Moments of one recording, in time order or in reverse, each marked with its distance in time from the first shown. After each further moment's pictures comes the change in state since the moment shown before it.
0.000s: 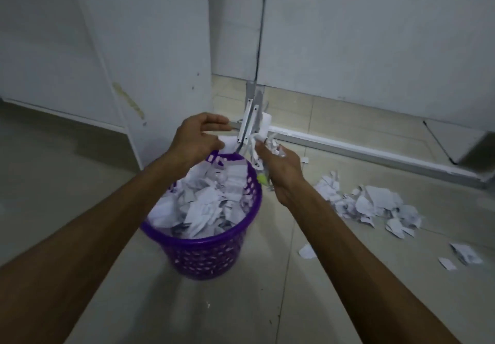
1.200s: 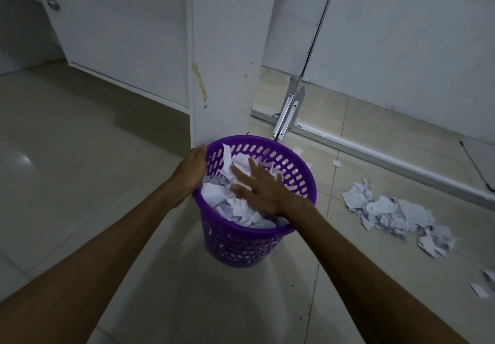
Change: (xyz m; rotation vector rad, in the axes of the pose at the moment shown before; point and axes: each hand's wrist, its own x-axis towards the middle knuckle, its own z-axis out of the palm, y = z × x) left_hand -0.048 -0.109 -0.088 0.025 0.106 -0.373; right_hand 0.009 0.097 0.072 -1.594 -0.772 -0.319
